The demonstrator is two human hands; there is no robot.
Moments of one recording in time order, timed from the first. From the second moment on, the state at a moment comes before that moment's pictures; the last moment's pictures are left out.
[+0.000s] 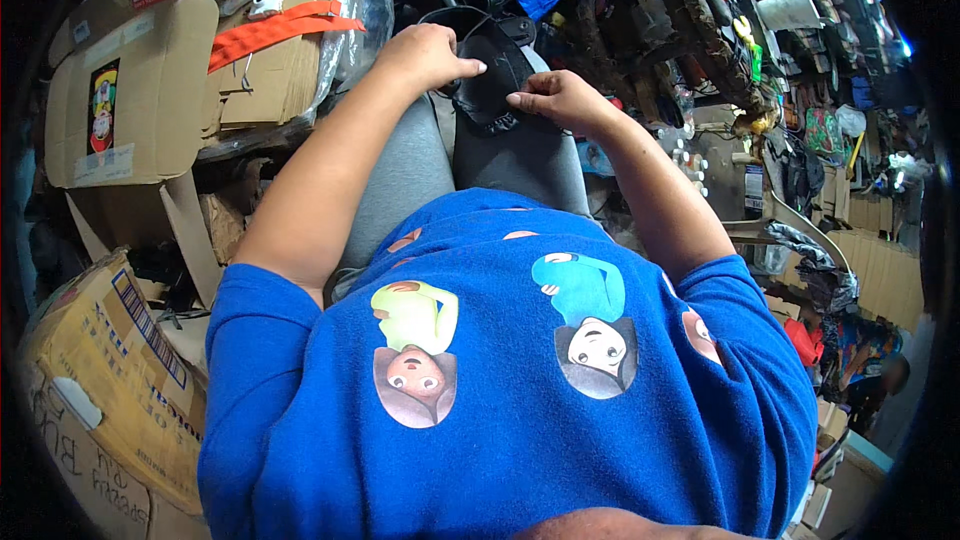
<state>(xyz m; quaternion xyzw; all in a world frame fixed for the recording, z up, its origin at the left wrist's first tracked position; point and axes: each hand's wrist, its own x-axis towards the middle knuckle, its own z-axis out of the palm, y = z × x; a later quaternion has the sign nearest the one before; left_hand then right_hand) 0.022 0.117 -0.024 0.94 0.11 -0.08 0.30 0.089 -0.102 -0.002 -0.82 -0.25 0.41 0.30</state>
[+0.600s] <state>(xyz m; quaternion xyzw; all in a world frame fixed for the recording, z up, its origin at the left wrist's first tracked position) -0.025 0.097 0.006 0.97 -0.11 0.05 0.21 0.081 -0.131 -0.009 -0.85 -0.30 0.36 0.23</state>
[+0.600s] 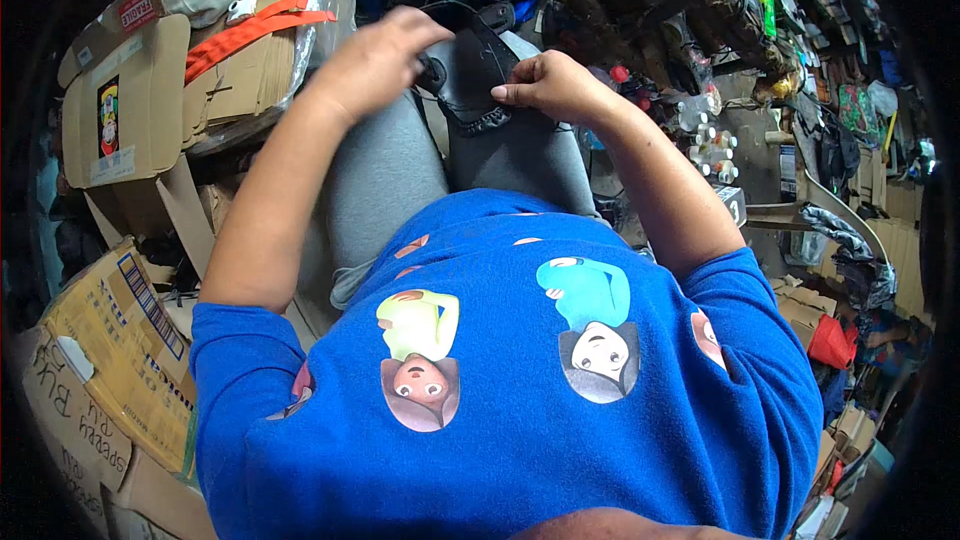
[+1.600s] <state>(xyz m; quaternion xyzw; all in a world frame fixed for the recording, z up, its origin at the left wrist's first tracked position) -0.048 0.069 -0.001 0.92 -0.12 0.02 0.37 0.076 -0.113 0.009 -0.86 -0.41 0.24 0.18</state>
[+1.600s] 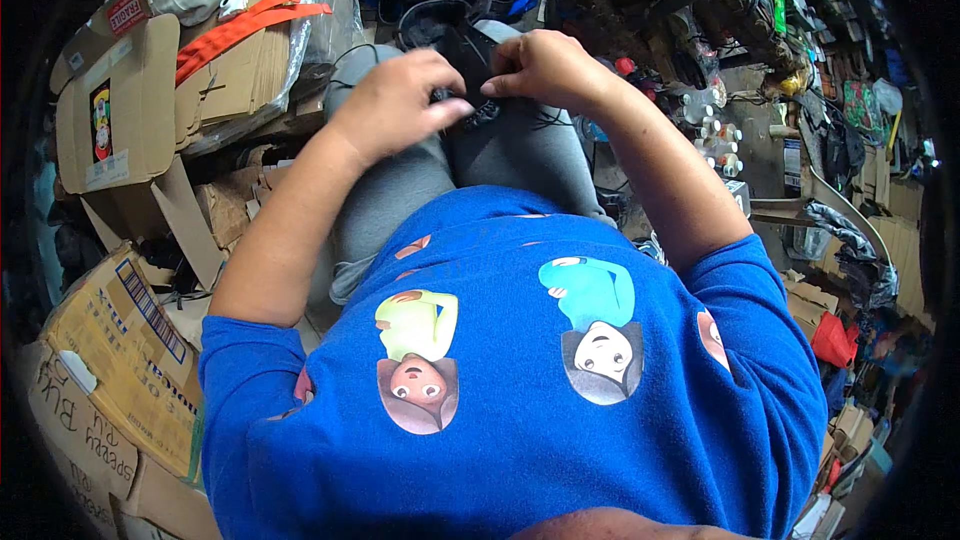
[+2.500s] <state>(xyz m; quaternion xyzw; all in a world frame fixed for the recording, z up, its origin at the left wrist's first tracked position) 0.021 0.067 -0.031 0.88 -0.16 -0.09 0.44 0.070 -0.121 0.016 -0.81 -0.45 0.35 0.17</state>
